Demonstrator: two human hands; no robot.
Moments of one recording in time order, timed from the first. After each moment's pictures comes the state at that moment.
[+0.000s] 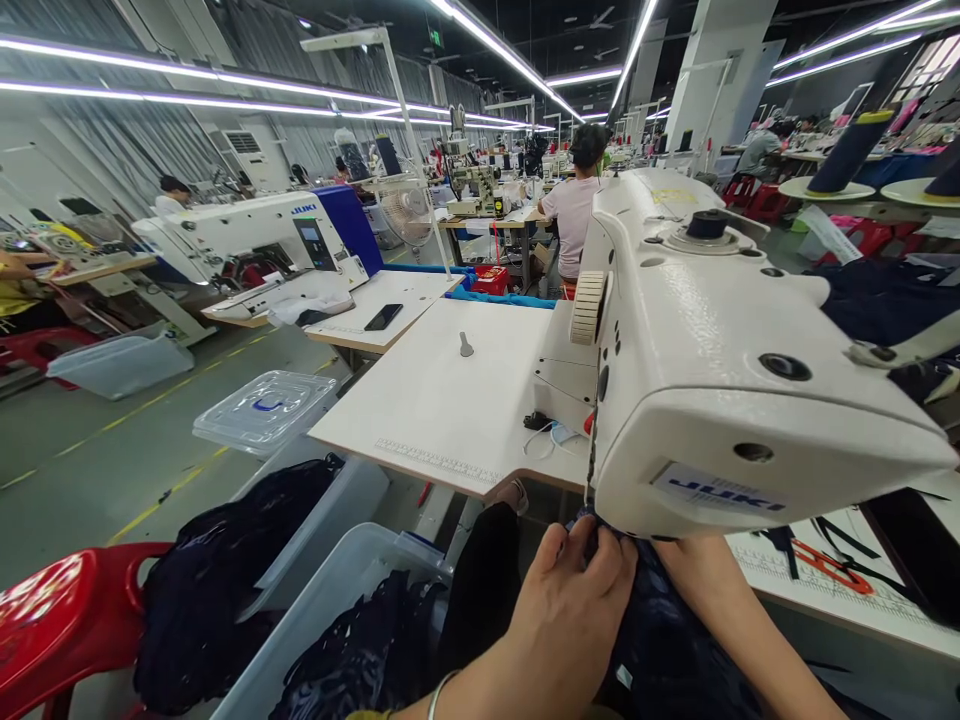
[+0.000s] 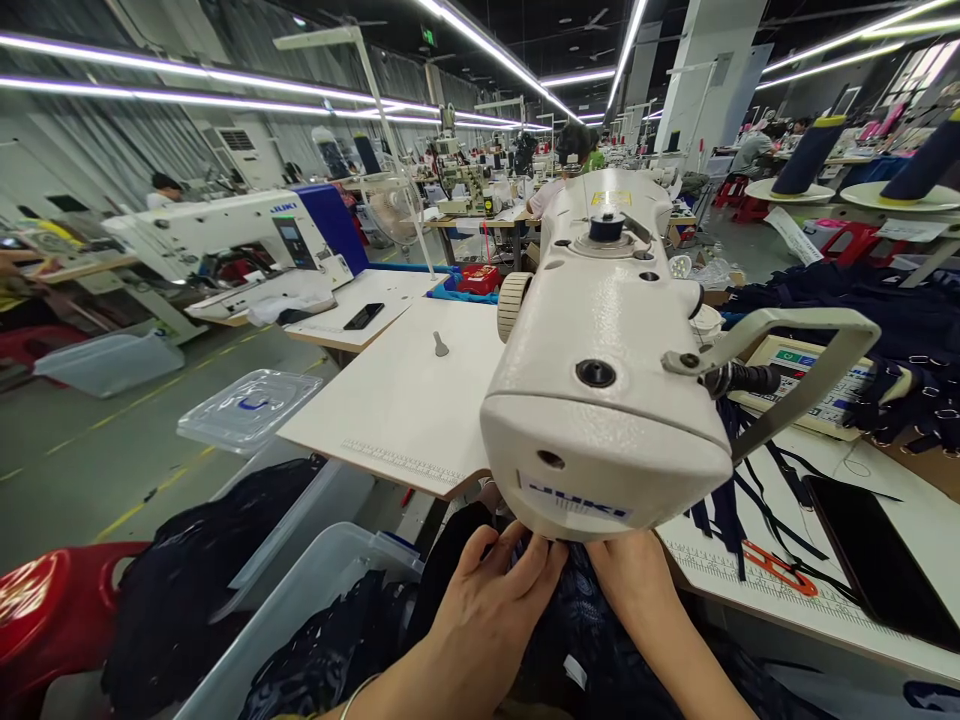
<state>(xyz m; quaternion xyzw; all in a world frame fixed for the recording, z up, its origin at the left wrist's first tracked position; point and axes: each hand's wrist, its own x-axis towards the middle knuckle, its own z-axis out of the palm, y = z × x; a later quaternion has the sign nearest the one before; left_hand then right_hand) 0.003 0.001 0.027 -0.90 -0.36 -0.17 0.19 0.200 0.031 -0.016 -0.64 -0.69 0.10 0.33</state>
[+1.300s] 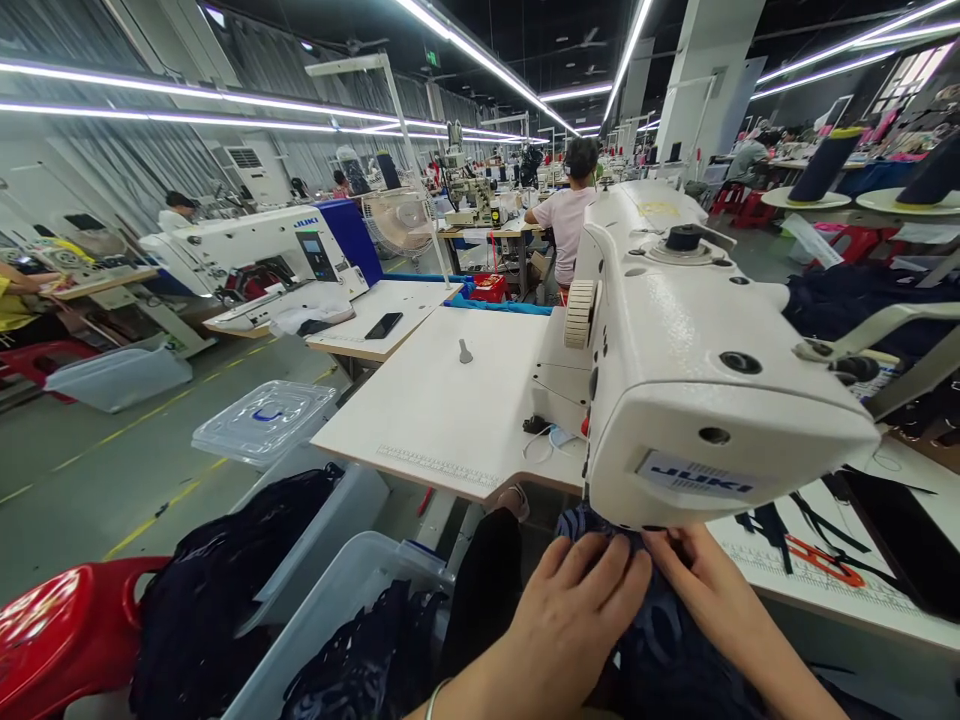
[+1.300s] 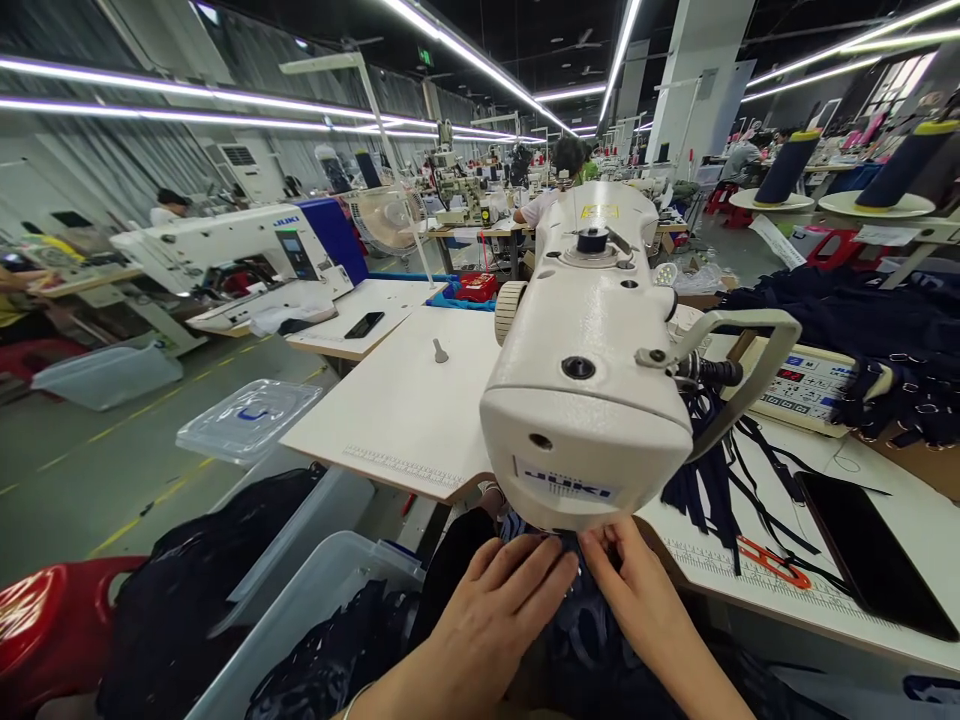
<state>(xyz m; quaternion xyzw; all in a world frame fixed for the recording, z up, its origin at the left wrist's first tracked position) -0.008 -0.005 0.031 -0.92 -0.32 -0.19 0.12 0.207 0.002 -0.010 -0.61 -0.62 0.32 0.37</state>
